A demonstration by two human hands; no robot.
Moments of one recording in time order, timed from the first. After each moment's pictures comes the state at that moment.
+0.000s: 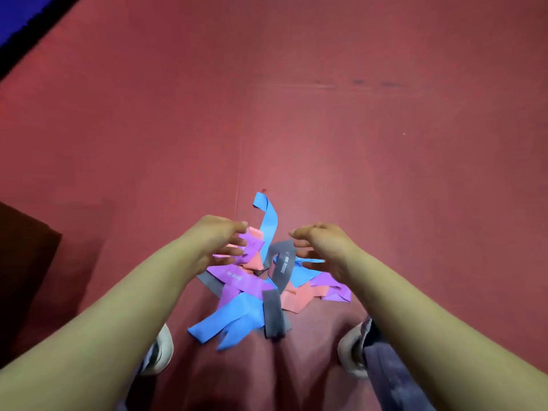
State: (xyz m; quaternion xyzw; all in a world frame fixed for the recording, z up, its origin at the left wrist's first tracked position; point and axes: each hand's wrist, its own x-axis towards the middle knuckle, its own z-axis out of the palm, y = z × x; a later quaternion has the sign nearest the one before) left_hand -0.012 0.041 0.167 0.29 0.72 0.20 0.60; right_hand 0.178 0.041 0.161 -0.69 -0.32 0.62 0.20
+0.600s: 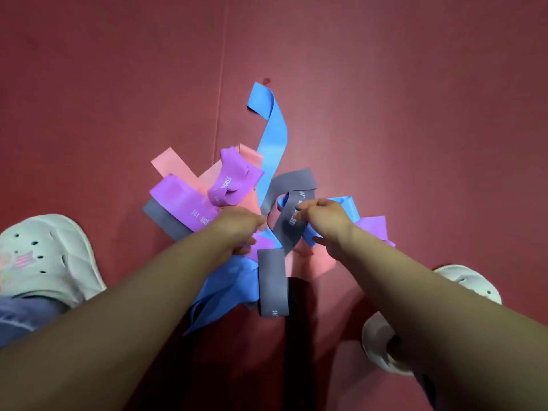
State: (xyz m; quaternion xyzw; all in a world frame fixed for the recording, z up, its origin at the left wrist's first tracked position) left_hand 0.023 0.070 -0.103 0.21 0.72 0.10 0.66; right_hand 0.171 0.089 -0.103 -0.76 -0.24 0.59 0.12
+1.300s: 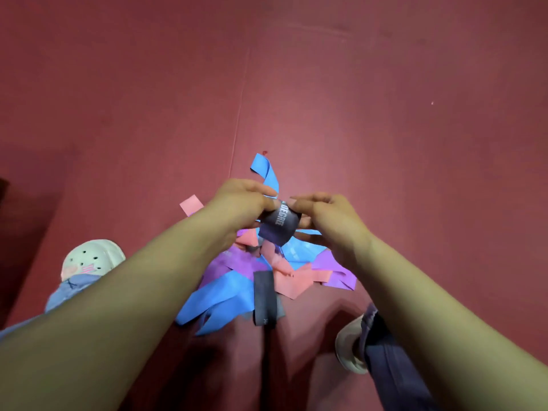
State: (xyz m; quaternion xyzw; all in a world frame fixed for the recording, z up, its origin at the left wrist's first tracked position) left_hand 0.022 0.069 0.085 0.33 0.67 0.28 0.61; right_hand 0.164 0.065 0.092 -0.64 -0.37 0.63 0.23
